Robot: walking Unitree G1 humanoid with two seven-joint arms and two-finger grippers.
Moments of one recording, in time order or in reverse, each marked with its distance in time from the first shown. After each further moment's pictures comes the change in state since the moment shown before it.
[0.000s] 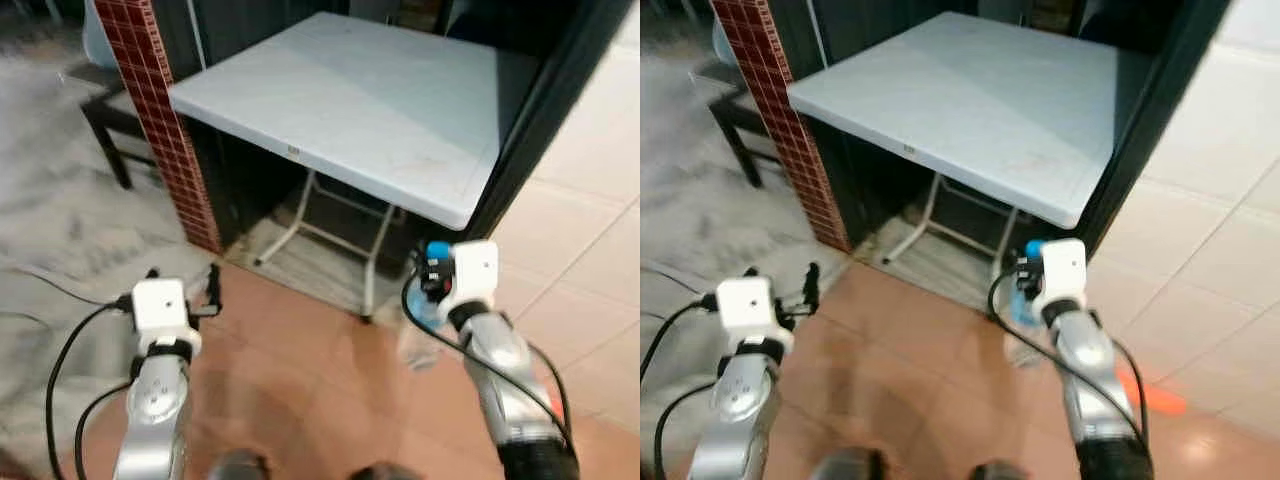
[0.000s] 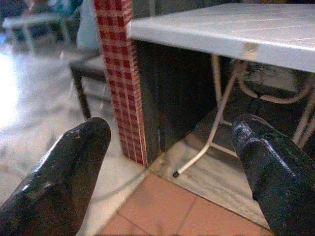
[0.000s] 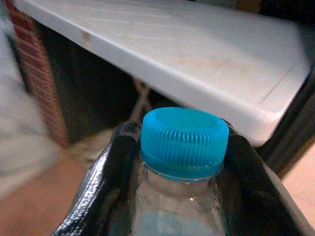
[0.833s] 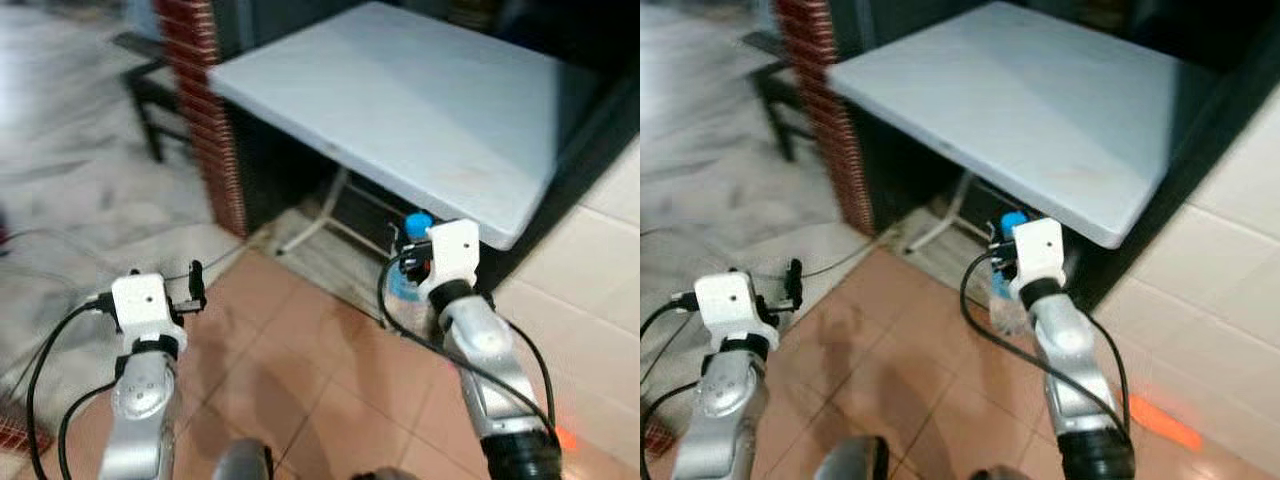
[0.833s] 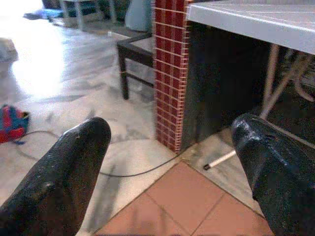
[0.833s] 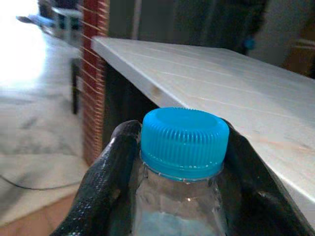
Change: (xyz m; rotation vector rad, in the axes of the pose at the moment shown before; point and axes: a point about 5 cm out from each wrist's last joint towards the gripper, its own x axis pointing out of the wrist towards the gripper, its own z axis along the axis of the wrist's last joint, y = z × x) left arm 0.003 0.008 0.011 -0.008 0.012 0.021; right arm -0.002 0.029 0.035 -0.010 -0.160 0.071
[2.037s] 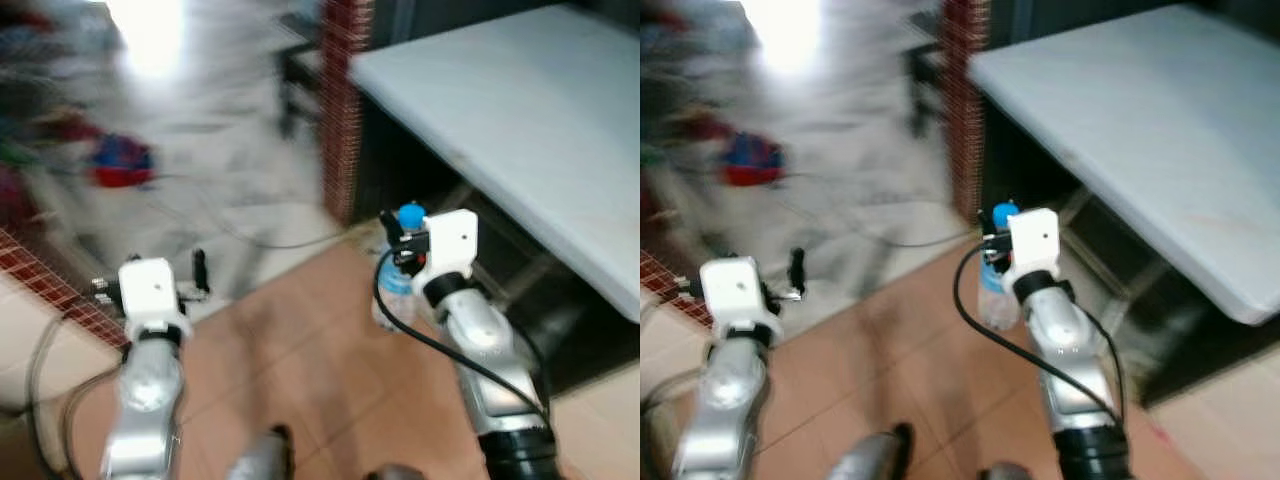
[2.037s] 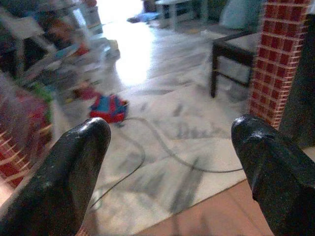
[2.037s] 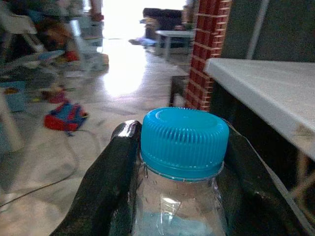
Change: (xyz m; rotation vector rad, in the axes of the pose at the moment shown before) left arm 0.005 -0.005 0.010 0.061 -0.033 0.015; right arm 0.005 0.007 0.011 0.051 -0.022 0.026
